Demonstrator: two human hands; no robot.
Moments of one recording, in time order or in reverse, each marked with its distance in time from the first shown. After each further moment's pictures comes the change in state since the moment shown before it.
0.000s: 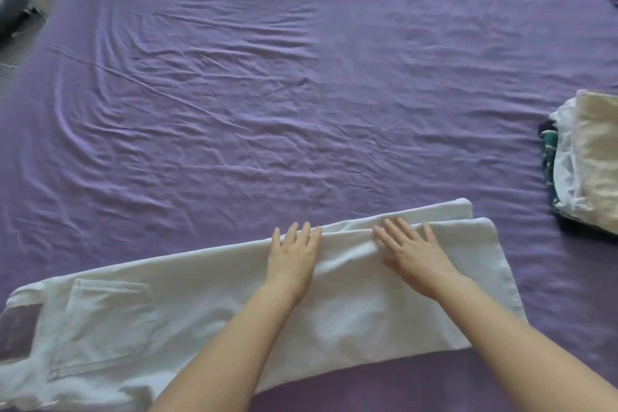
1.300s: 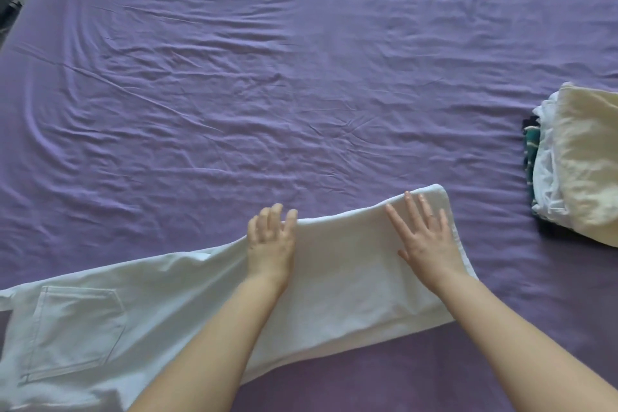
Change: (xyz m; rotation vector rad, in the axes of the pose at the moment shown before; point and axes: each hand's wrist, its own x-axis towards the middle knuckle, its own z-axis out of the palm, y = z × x) left_hand 0.030 0.034 -0.026 0.015 0.262 -0.179; right_hand -0.004 0.074 0.008 -0.013 0.160 0.169
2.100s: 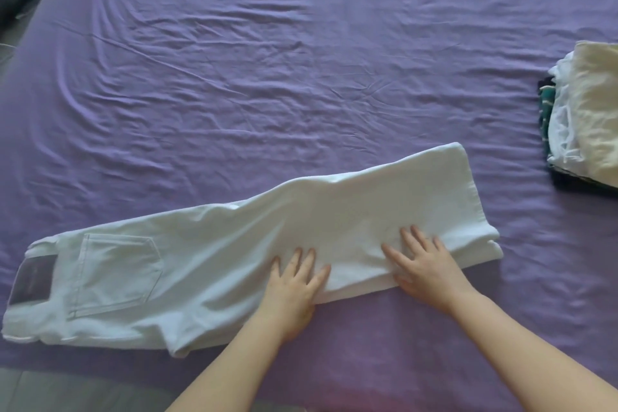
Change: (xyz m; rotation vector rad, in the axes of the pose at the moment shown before) left_hand -0.146 -0.023 0.058 -0.025 -0.460 0.347; right_hand -0.099 -0.065 0.034 -0.050 0.047 -0.218
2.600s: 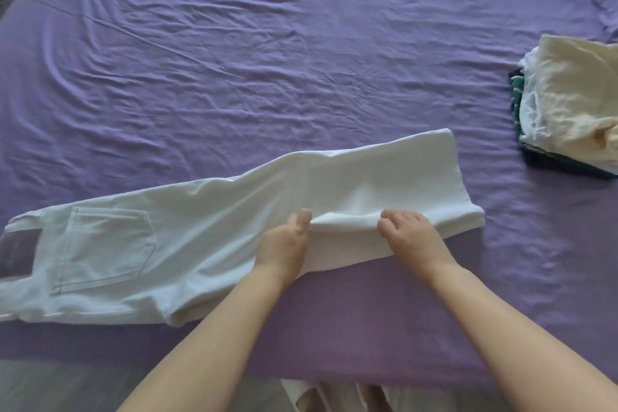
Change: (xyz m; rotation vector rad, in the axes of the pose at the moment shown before) left_hand -0.008 -0.003 -0.030 -0.162 0.380 -0.144; right_hand -0.020 -0.038 -0.020 0.002 0.315 0.000
